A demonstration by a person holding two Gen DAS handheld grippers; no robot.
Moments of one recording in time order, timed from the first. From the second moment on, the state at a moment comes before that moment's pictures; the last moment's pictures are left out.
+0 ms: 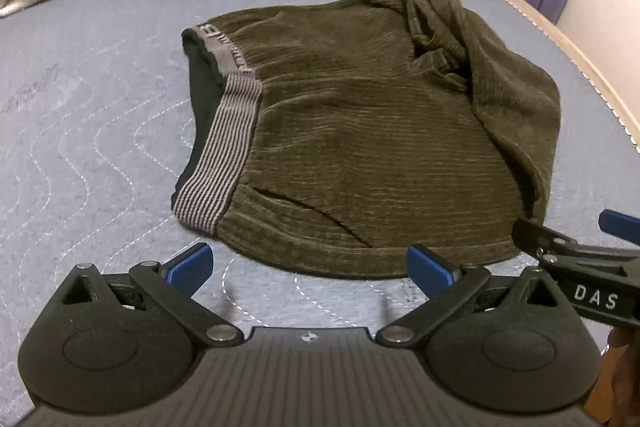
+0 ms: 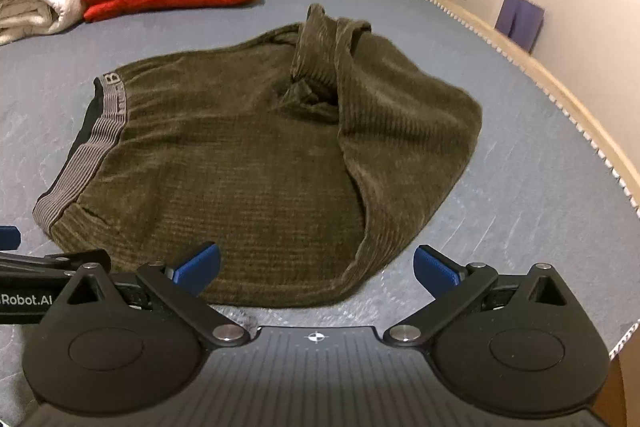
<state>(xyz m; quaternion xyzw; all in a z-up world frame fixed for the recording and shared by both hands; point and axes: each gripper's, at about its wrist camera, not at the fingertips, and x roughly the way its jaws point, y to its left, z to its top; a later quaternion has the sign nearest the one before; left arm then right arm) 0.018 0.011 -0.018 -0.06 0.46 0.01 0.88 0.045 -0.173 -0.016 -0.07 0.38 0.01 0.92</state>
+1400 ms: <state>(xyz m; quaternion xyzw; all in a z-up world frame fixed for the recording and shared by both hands) 0.118 0.126 -0.016 -0.08 0.46 0.02 0.89 0.040 -0.057 -0.056 -0.21 0.34 0.24 0.88</state>
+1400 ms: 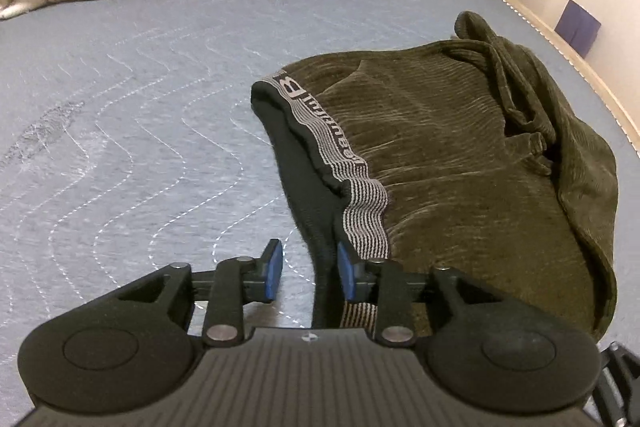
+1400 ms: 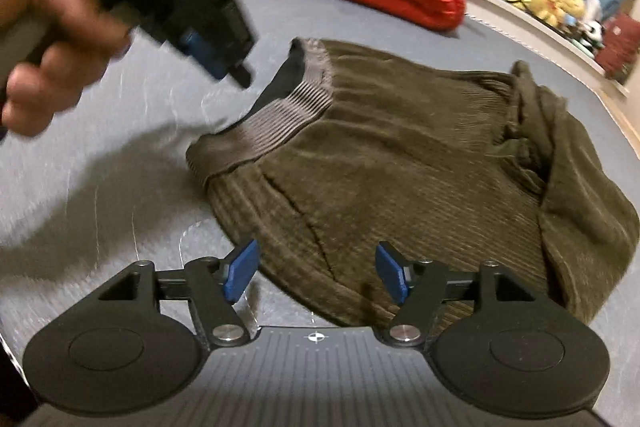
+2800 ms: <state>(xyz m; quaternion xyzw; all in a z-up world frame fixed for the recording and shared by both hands) 0.133 0.154 -0.014 -0.10 0.38 -0.06 0.92 -0.001 -0.031 -0.042 -0.28 0.26 0.33 0.86</state>
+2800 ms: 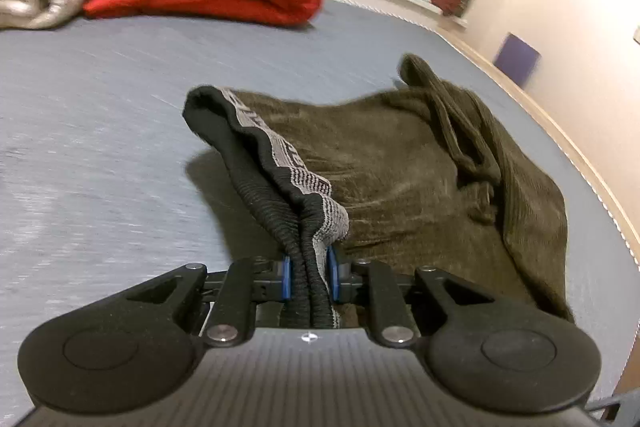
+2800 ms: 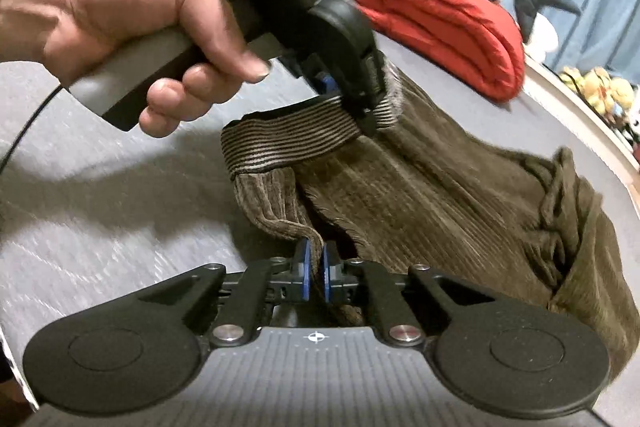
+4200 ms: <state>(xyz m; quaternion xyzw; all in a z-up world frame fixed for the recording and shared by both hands) 0.035 0.117 0.096 -0.07 0.33 -0.05 0.94 0.048 -0.154 0.125 -0.01 0.25 0.22 0.94</state>
